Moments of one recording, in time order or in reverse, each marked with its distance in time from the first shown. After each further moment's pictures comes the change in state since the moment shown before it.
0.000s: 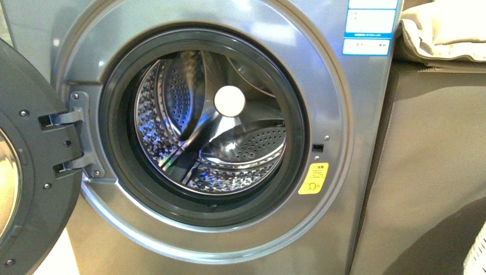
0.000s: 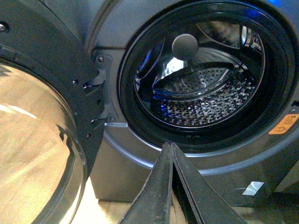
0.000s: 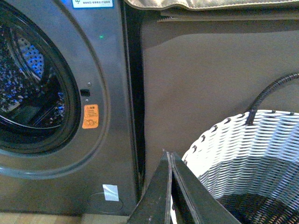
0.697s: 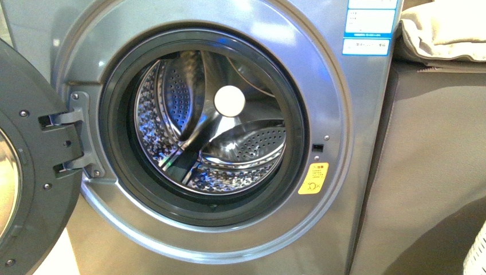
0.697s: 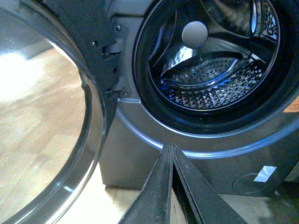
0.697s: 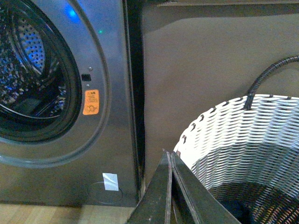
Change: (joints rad) left arm 0.187 -0.279 -0.284 0.008 0.179 0.000; right arm 0.000 -0.251 -0.126 -0.116 0.000 0.000
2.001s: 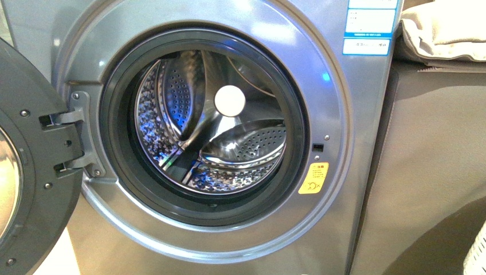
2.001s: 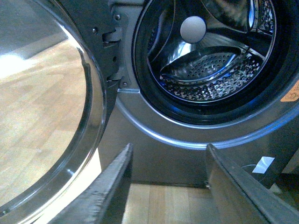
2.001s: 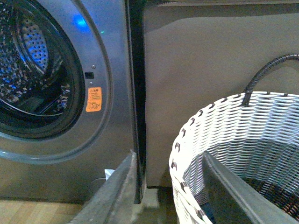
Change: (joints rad) left arm 0.000 -0.306 -0.073 -0.227 0.000 -0.001; right arm 0.000 -0.231 0.001 -0.238 0.000 -0.002
